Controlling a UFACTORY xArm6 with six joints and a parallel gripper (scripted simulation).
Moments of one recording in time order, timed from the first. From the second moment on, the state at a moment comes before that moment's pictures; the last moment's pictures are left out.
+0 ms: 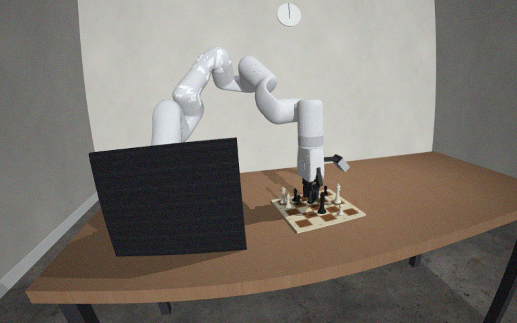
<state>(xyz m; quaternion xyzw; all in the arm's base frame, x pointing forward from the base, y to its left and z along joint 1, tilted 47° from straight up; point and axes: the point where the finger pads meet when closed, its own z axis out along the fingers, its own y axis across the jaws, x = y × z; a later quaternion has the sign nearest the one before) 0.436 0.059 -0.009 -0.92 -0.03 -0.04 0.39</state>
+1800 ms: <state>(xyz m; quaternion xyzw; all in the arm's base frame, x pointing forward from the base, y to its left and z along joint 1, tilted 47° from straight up) 0.430 -0.006 0.052 -0.92 -0.03 -0.04 0.39</state>
